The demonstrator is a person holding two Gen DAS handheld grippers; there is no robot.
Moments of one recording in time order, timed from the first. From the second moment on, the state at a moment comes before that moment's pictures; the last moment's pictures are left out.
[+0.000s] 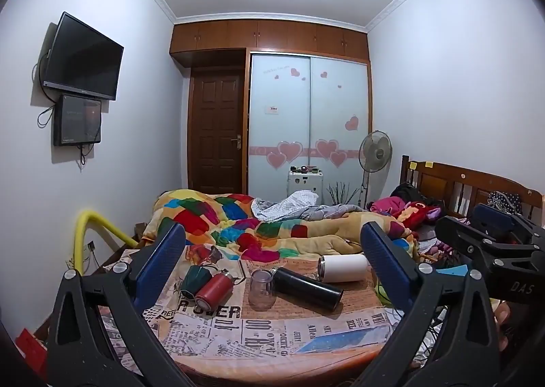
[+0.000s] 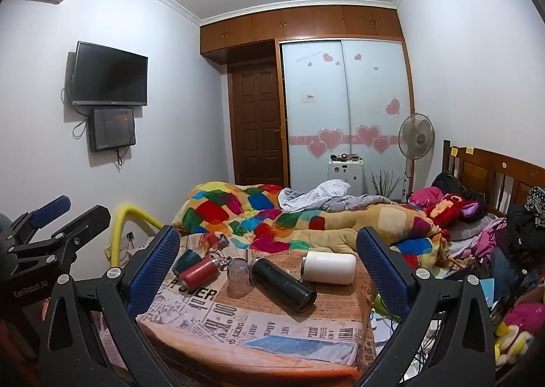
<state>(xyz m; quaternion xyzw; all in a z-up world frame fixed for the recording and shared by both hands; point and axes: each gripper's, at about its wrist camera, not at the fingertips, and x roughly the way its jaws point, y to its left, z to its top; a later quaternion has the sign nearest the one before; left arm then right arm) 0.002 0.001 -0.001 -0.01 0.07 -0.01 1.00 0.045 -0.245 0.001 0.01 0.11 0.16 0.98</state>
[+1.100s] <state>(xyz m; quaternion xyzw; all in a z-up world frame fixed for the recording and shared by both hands) 0.005 0.002 -0.004 -0.02 0.07 -0.01 1.00 0.046 -0.242 0.001 0.01 0.11 0.16 0.98</state>
